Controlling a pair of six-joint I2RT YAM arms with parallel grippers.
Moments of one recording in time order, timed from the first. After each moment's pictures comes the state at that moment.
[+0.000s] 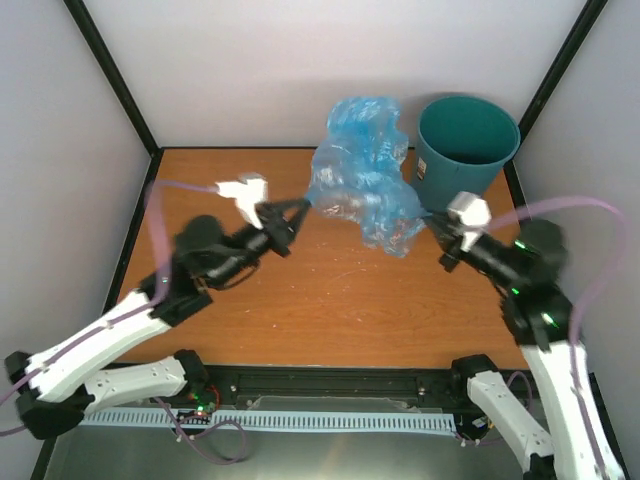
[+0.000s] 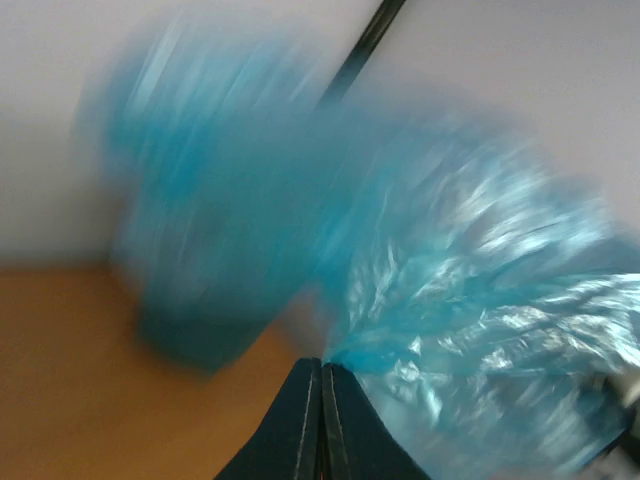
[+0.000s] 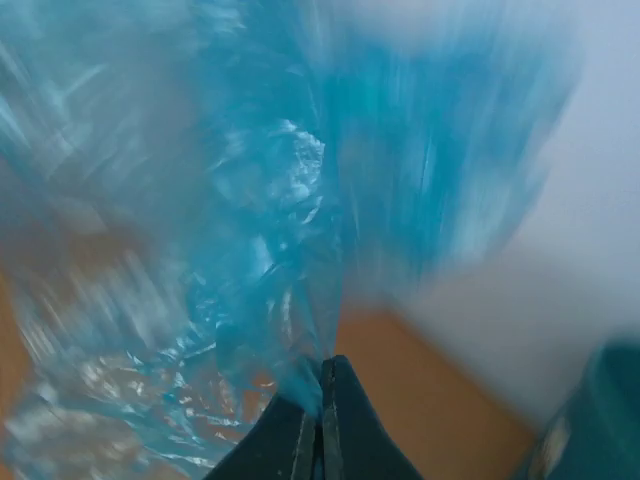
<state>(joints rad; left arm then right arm) -0.94 0.94 1.12 -0.07 -0.10 -0.57 0.19 0.66 1.10 -0.44 -0.63 -0.28</state>
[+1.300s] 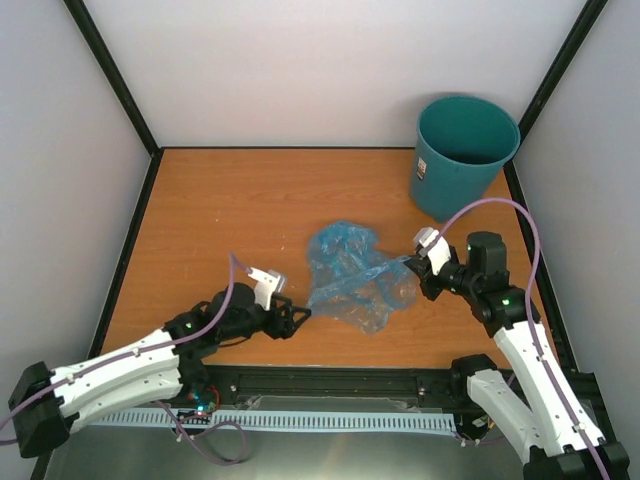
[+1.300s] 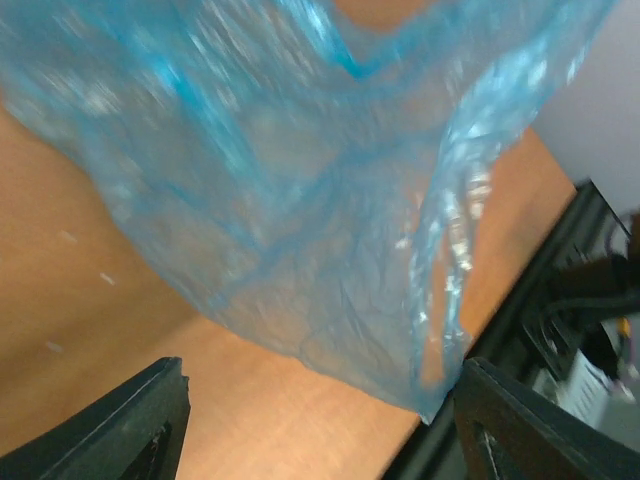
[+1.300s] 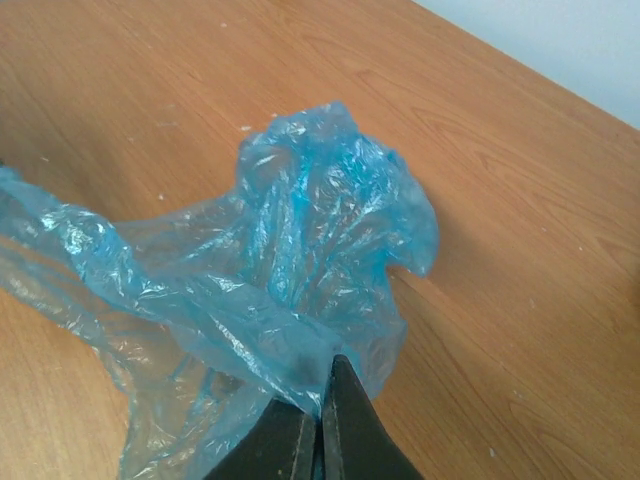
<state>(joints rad) -0.95 0.70 0.37 -0.18 0.07 -0.58 0.19 0.71 0.68 -0.56 -0.56 -0.41</state>
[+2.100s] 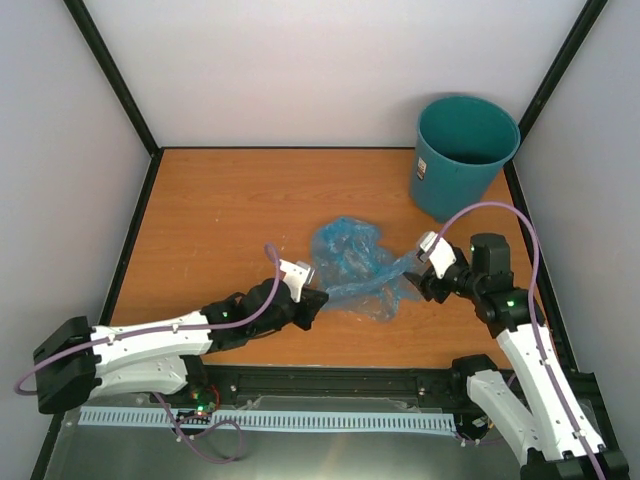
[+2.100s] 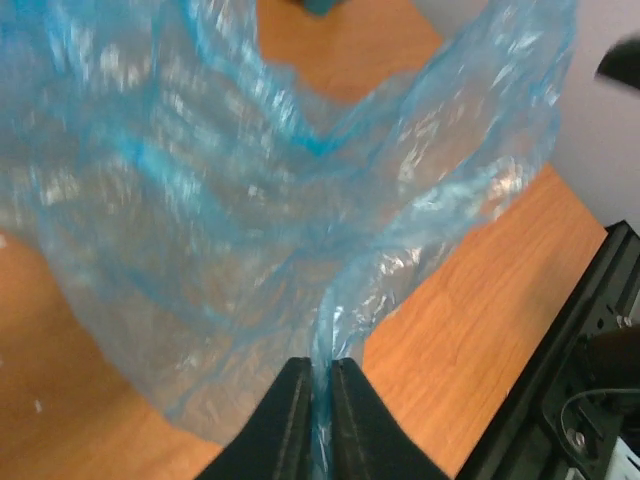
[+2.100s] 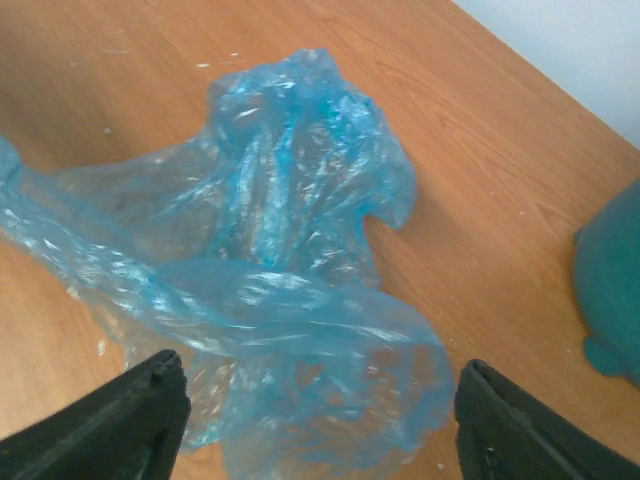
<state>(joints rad) -1.10 1.06 0.47 0.08 -0.09 -0.63 0.16 0.72 0.69 -0.63 -0.43 -0.50</state>
